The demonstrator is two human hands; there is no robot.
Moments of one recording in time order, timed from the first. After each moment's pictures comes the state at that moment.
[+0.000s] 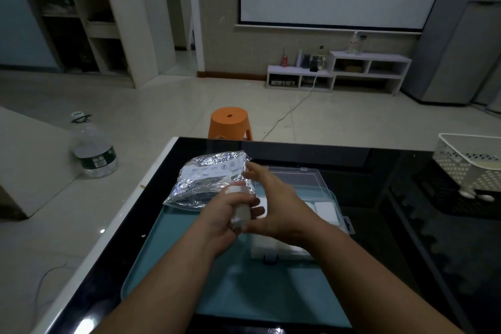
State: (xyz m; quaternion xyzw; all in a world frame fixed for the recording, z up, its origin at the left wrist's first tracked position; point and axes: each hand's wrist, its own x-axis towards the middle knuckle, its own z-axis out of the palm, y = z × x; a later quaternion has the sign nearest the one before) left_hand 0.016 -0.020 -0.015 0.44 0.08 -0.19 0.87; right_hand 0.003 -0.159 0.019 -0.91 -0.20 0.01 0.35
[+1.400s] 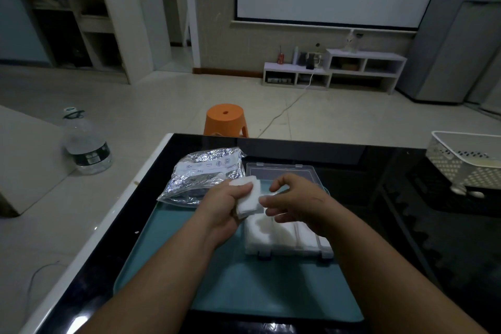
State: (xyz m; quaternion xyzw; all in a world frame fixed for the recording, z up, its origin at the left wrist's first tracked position) left_hand 0.019 -0.032 -0.005 0.48 0.11 -0.15 0.86; right_hand 0.008 -0.191 0.028 -0.81 0.04 0.18 0.55
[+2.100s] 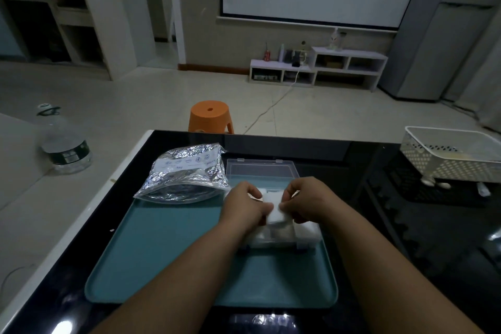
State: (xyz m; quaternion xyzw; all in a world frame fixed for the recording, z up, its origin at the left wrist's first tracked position) left_hand 0.010 -0.102 -0.025 0.79 0.08 -0.07 0.60; right_hand 0.004 -0.246 0.024 -0.91 0.09 0.14 0.39
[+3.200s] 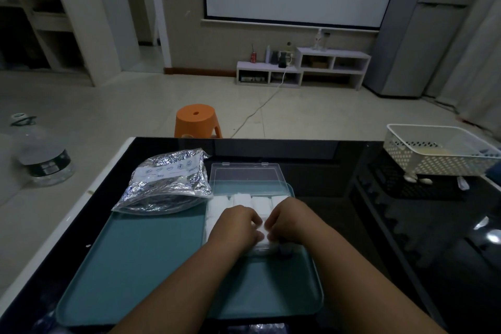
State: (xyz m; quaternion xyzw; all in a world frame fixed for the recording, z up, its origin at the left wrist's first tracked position) left_hand 0.009 -0.113 -0.043 0.95 -0.10 -0.09 0.27; right_hand 0.004 -0.253 -0.009 -0.94 0.09 0.20 0.27
